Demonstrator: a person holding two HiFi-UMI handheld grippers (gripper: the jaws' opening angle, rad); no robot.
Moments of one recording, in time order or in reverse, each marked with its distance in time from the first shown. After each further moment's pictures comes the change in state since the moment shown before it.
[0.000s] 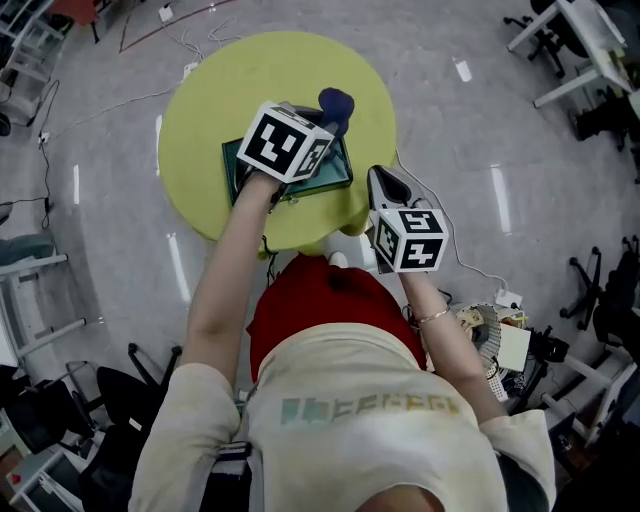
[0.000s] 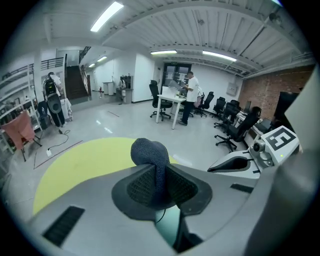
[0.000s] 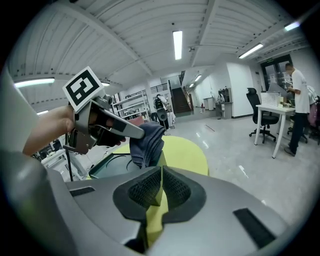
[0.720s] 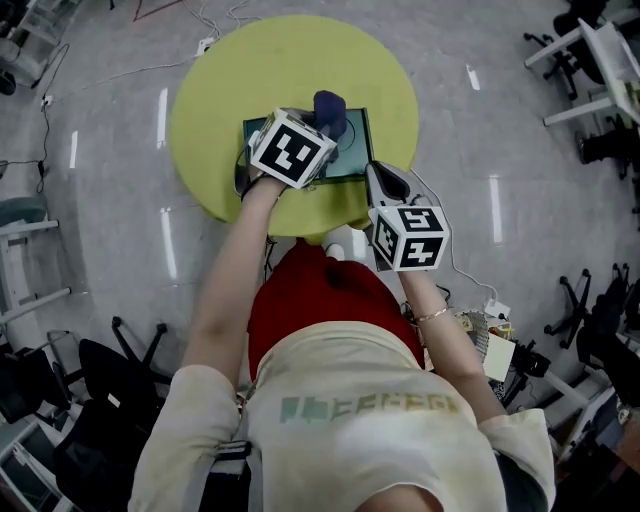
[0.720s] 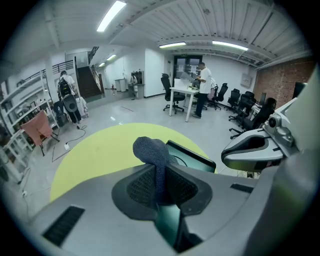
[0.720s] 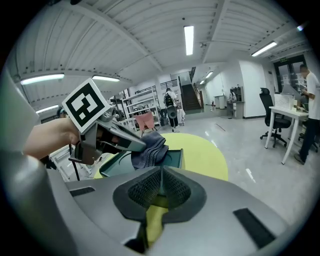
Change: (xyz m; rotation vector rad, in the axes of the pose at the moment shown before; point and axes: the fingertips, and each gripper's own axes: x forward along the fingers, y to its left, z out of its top) left arm -0.004 0.034 -0.068 -0.042 0.073 0.152; right arm 0.018 0.040 -0.006 -0.070 0.040 0.091
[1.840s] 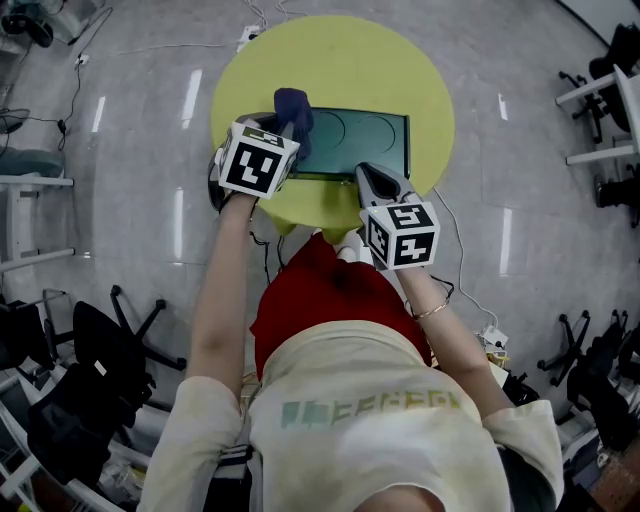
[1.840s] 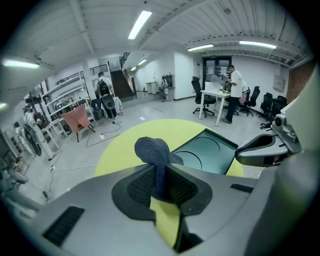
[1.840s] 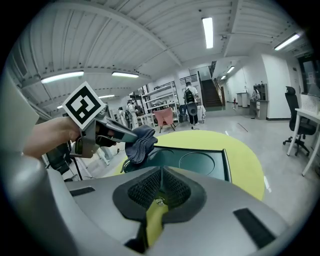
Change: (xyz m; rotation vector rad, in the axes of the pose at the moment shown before) left arm -0.096 0.090 -0.084 -0.183 -0.039 0.310; right arm 0.031 0.091 -0.007 -0.111 0.051 0.205
